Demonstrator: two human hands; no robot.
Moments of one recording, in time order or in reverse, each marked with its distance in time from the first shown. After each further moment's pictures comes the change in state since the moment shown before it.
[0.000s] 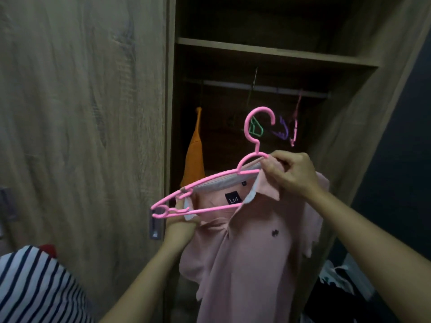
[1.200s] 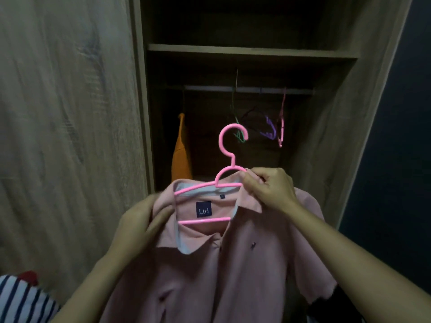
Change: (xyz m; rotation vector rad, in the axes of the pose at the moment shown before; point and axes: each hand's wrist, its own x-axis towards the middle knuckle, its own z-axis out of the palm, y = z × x) left_hand 0.025 0.017 -0.056 0.575 0.014 0.596; right_hand -0.013 0.017 0.020 -0.026 -0.083 0.240
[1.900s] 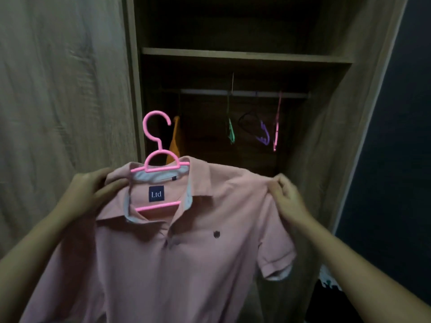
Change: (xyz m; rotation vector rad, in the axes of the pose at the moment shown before) left_hand 0.064 -0.048 -0.069 0.104 0.027 0.024; right_hand -0.015 0.064 0.001 0.456 -0.016 0.237
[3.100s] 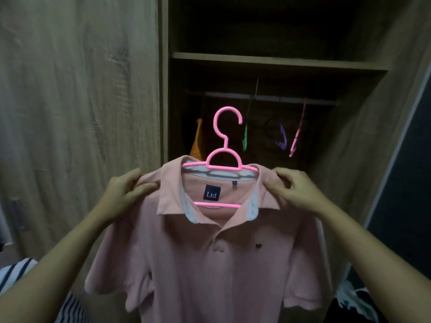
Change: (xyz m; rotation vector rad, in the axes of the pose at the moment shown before) left_hand -0.018 0.014 0.016 -0.253 0.059 -0.021; right_hand 0.040 -0.038 -0.004 -0.292 -0.269 -0.254
